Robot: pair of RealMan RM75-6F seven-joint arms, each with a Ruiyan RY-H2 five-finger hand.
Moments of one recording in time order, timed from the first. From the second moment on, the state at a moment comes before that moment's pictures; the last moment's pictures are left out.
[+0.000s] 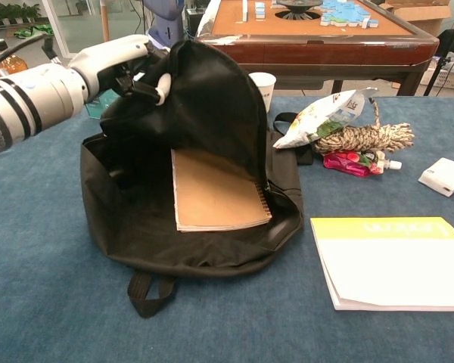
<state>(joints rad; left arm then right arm) -0.81 -1.57 -0.36 -1.43 1.17 0.92 -0.12 0.25 -0.92 0.00 -1.85 -1.79 1.26 0.08</state>
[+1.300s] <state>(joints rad) -0.87 -1.55 -0.41 -1.56 0.89 0.94 0.00 0.76 -1.61 0.14 -1.46 -1.50 0.76 -0.02</state>
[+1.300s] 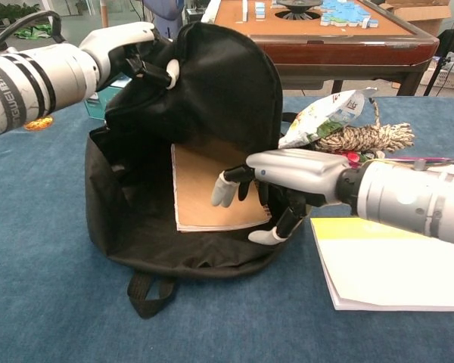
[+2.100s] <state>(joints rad) -0.87 -1.54 -0.41 -1.57 0.86 0.94 -0.01 0.82 -1.90 0.13 -1.07 -1.51 0.90 -0.05</state>
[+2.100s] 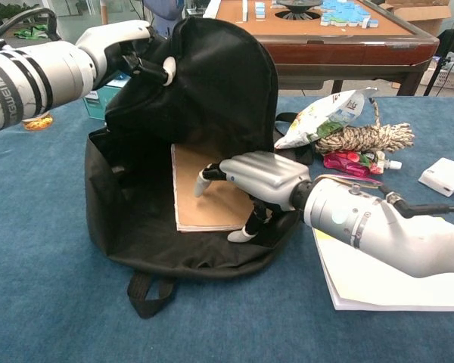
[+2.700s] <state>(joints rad) -0.87 -1.53 -0.41 -1.55 0.85 0.93 -0.03 0.84 -2.02 0.13 -0.88 -1.52 0.95 -0.04</state>
